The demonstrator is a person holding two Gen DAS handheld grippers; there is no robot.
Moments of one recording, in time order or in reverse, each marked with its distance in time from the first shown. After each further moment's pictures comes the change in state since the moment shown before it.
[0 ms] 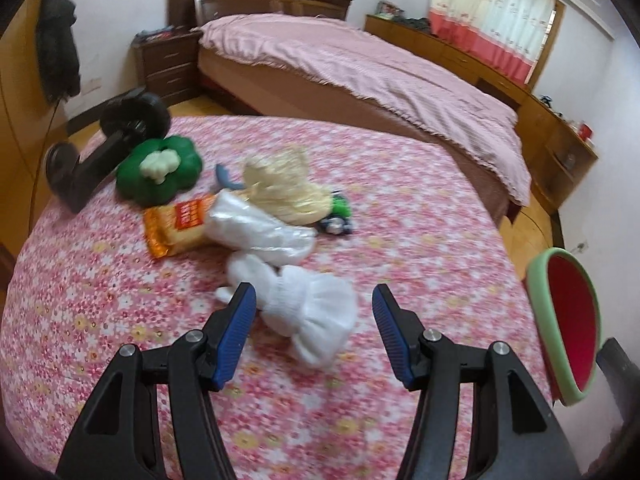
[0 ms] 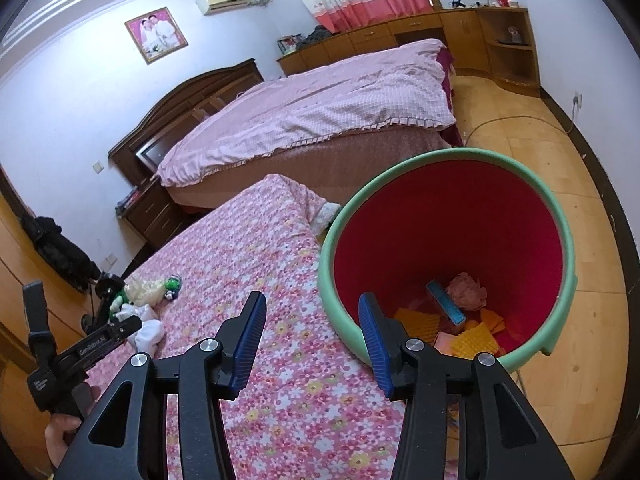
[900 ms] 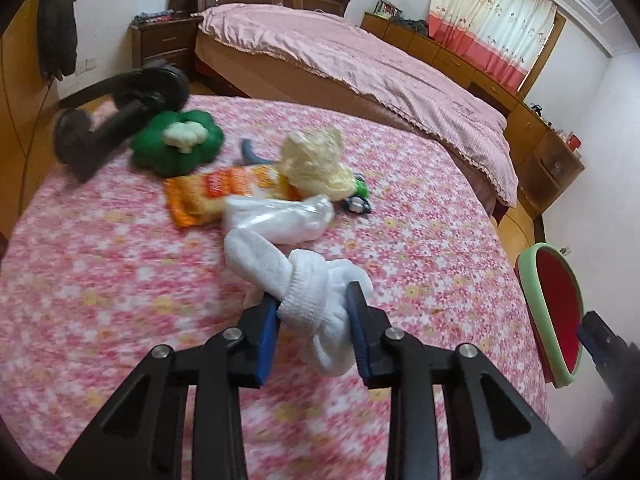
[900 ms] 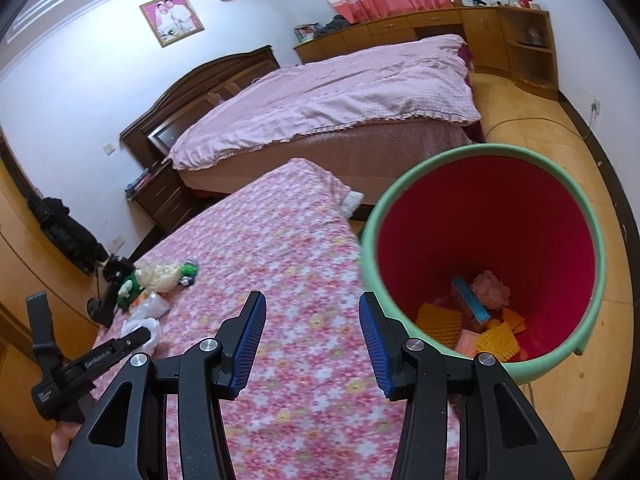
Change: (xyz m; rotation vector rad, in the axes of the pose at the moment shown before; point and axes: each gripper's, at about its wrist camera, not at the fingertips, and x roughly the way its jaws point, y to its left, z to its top) left arm -0.017 0.035 -0.017 -0.037 0.014 -0.078; right arm 0.013 0.038 -0.004 -0.061 0.039 0.048
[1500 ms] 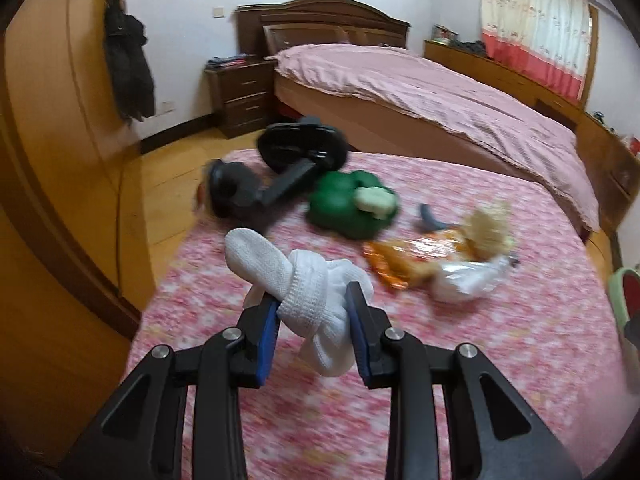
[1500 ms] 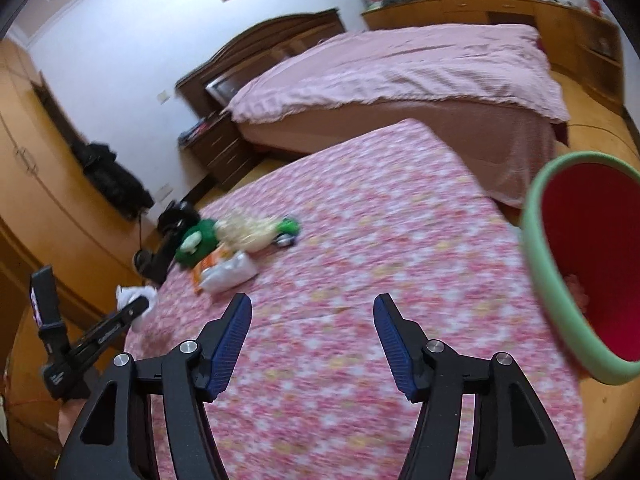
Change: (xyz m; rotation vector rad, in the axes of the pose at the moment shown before) left arm -0.034 0.100 0.023 0.010 -0.151 0.325; right arm 0.053 0.113 -0.011 -0.152 0.155 0.167
